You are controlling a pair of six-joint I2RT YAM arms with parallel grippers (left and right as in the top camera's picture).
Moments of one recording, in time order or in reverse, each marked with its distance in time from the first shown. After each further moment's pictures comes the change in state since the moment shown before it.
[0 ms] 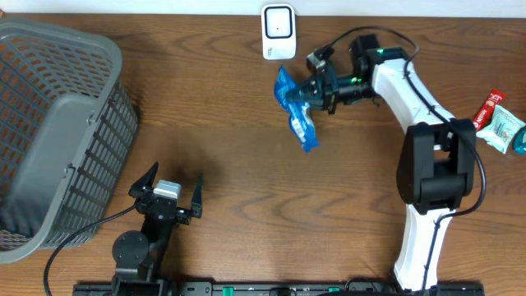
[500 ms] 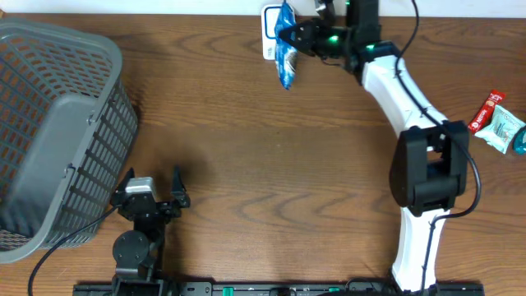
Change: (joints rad) left arm 0.000 0.000 -0.001 0.000 -0.299 -0.220; right arm 0.081 -0.002 0.060 0.892 0.732 0.501
